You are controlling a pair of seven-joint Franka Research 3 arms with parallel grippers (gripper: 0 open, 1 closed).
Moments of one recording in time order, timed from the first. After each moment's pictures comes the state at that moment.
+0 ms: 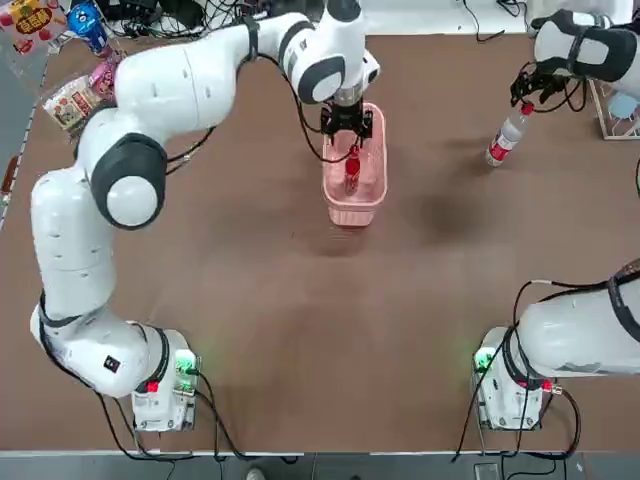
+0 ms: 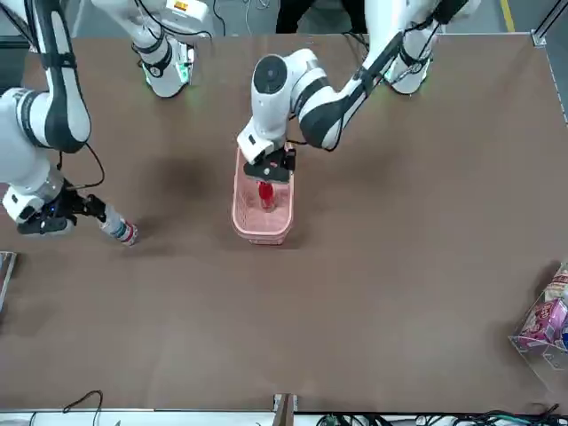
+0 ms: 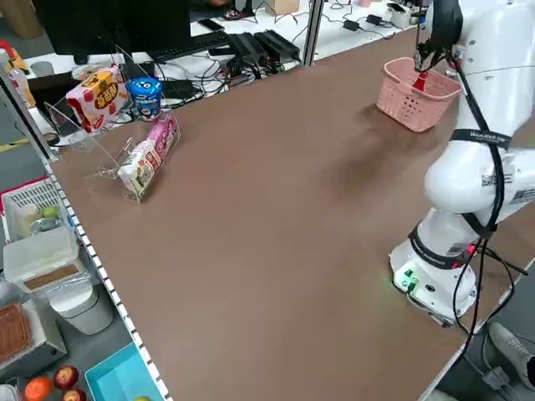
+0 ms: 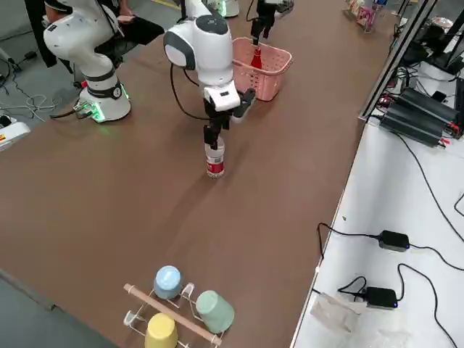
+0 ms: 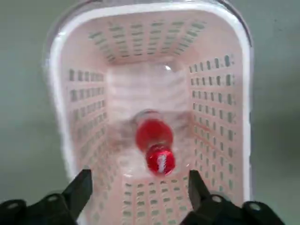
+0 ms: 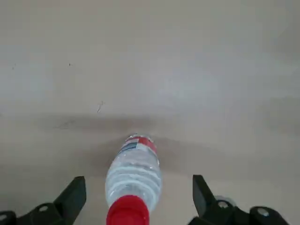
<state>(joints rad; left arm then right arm) -0.50 0.69 -0.56 -1.36 0.31 2.02 -0.95 -0.06 0.08 -0.10 -2.15 0.02 2.31 -0.25</state>
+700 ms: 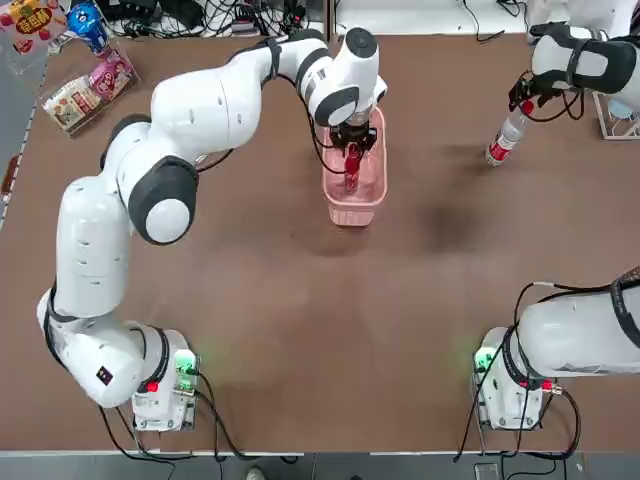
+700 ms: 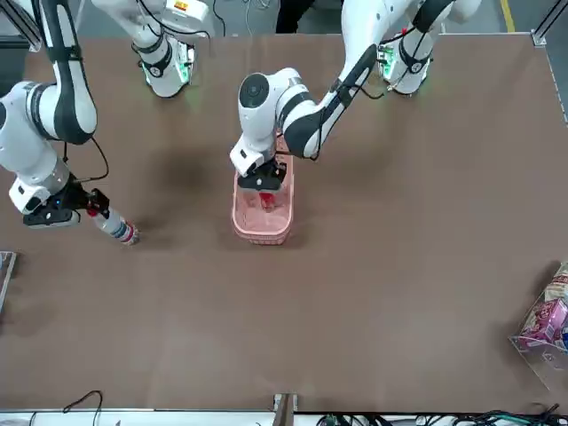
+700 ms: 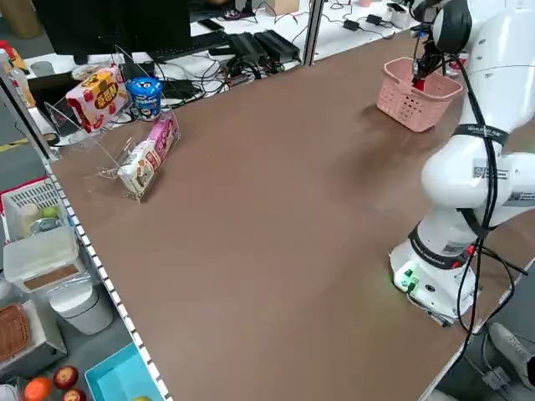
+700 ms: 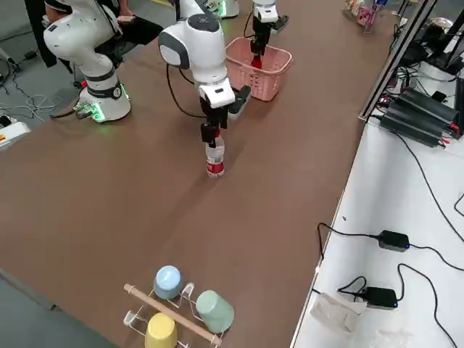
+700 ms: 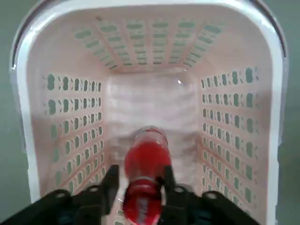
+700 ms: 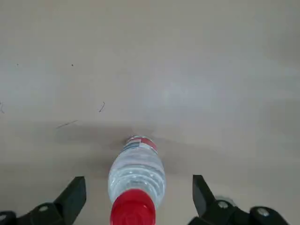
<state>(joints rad) -0.67 0.74 -0.37 -1.31 0.31 2.04 -1.00 -0.06 0.05 -0.10 -2.23 0.02 2.40 -0.26</state>
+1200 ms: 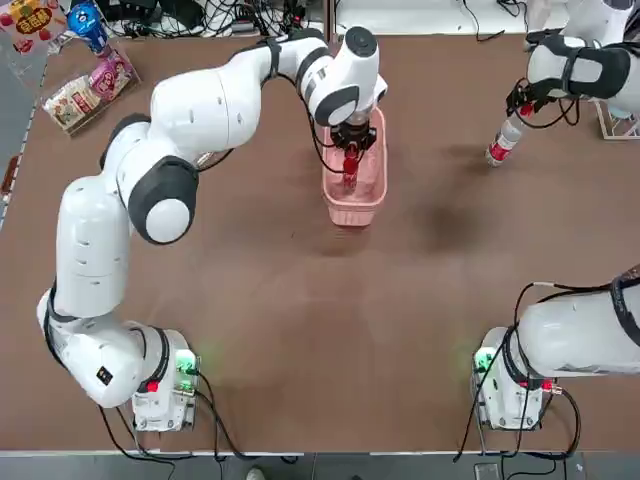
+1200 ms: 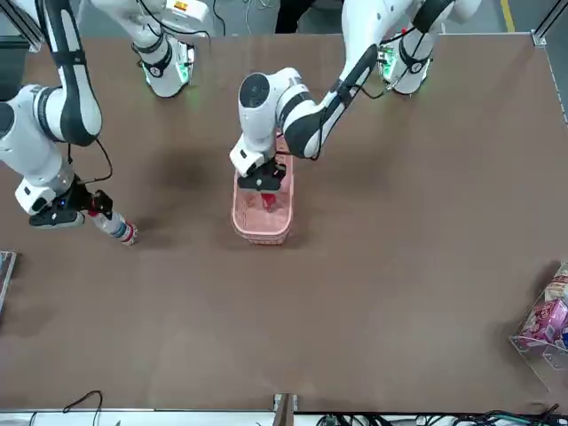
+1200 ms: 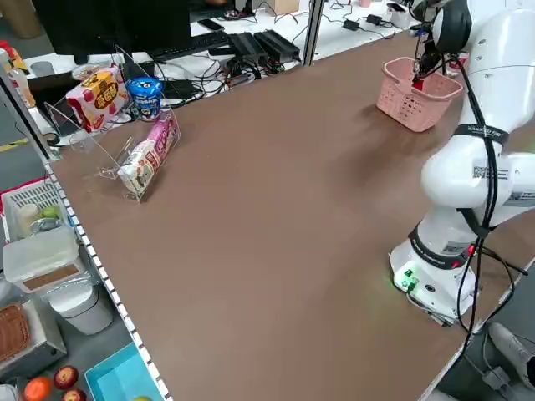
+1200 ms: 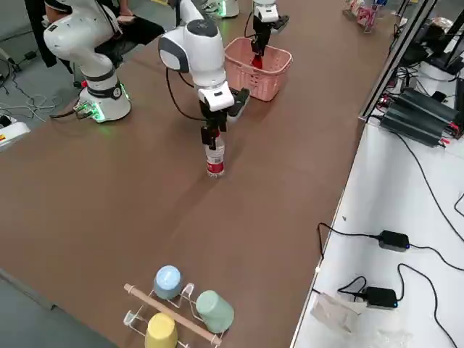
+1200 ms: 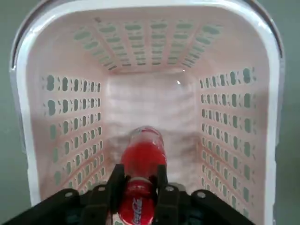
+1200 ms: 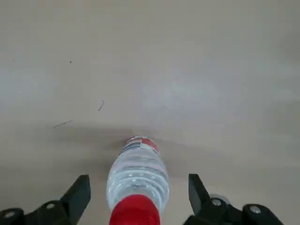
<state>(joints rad) -0.67 0.74 -0.37 -1.31 0.31 2.04 -1.00 -0.05 0.06 -0.10 -2.27 0.02 2.46 -0.27</state>
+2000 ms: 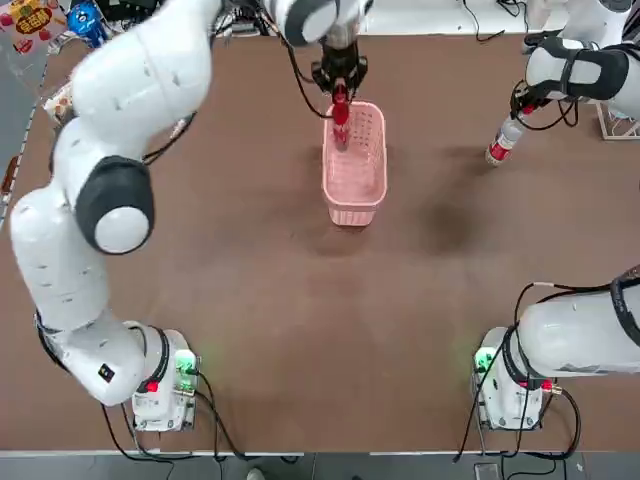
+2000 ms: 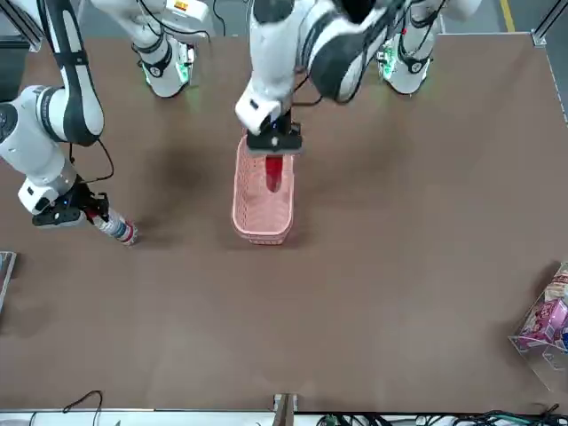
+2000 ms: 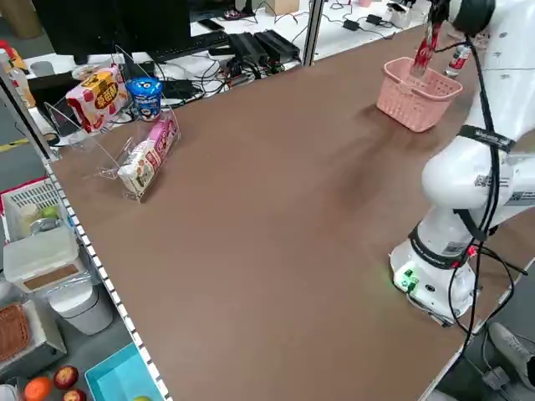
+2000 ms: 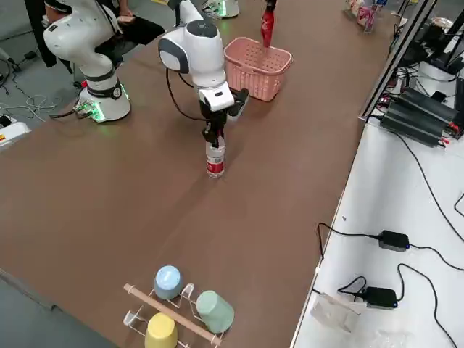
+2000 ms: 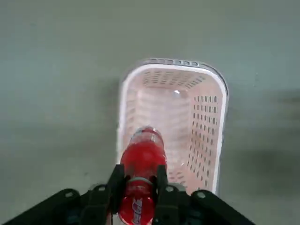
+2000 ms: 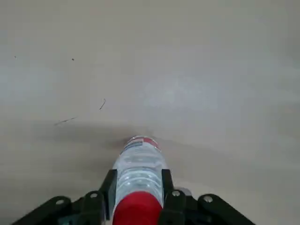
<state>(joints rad) -0.61 0.45 -0.38 -1.21 0.19 1.72 -1.01 -0.05 0.06 -0.10 -2.27 0.02 2.46 -0.28</state>
